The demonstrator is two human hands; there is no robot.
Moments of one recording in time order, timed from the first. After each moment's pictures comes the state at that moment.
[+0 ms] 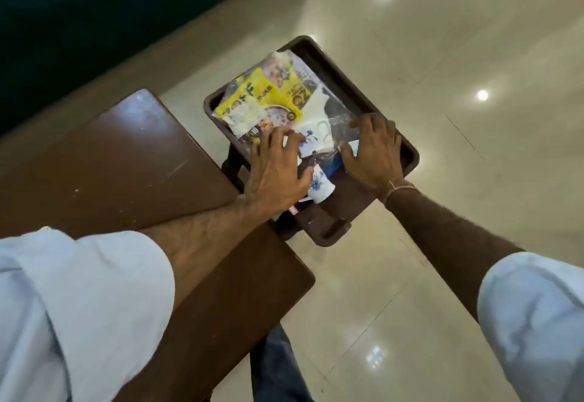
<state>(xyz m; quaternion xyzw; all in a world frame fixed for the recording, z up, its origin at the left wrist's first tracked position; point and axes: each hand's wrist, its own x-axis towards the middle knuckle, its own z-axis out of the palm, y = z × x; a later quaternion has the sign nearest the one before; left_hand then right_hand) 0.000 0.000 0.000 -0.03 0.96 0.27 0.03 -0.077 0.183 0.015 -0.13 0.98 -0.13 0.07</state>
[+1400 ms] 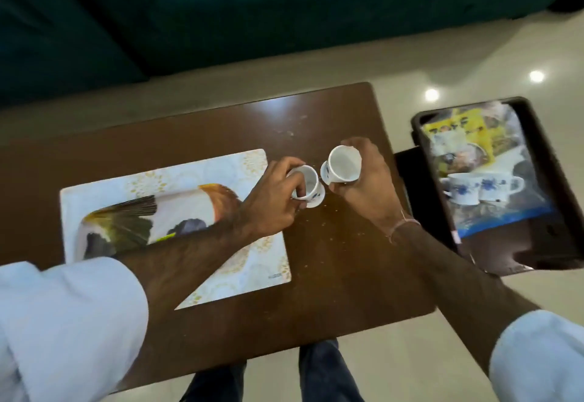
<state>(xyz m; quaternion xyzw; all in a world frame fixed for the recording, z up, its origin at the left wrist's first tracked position) 0.263 -0.240 0.020 -0.16 0.92 0.36 -0.02 0.106 -0.101 0.039 -0.31 0.85 -0.35 0.24</state>
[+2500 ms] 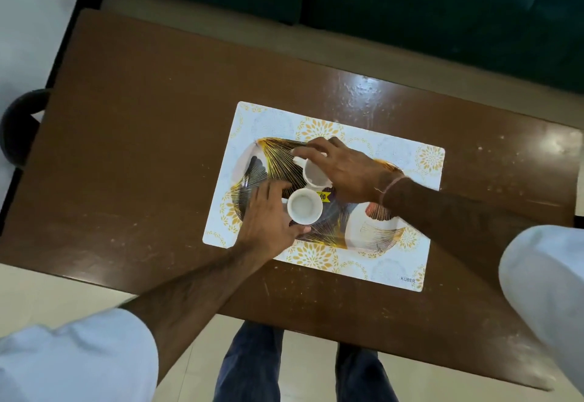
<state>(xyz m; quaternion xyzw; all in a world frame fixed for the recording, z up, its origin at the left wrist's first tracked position) 0.578 -0.305 -0.047 -0.51 0.78 0.35 -0.11 0.356 -0.341 -0.020 -0.80 0.54 0.05 0.26</state>
